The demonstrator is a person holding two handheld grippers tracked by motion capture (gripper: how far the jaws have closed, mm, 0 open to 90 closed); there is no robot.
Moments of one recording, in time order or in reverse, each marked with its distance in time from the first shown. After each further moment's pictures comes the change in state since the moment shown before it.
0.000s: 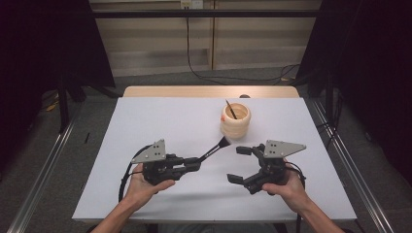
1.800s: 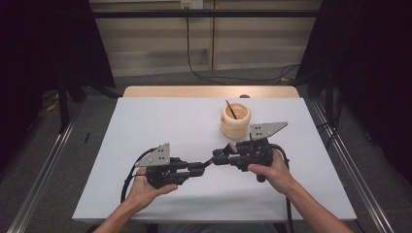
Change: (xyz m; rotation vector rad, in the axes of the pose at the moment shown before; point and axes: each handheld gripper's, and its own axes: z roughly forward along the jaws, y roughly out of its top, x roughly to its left) left arm -0.006 -0.003 0.007 0.014 -0.051 0.037; right arm -0.022 0.033 0.032 0.028 0.287 0.038
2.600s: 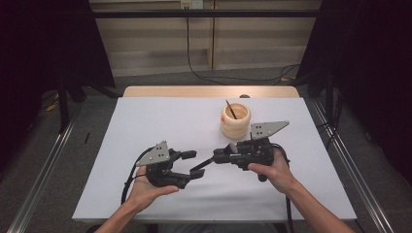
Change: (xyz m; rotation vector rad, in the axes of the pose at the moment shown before) left arm 0.002 -0.001 0.000 -0.032 0.132 -0.059; right arm 0.002 0.004 -0.002 0.013 -0.029 -0.005
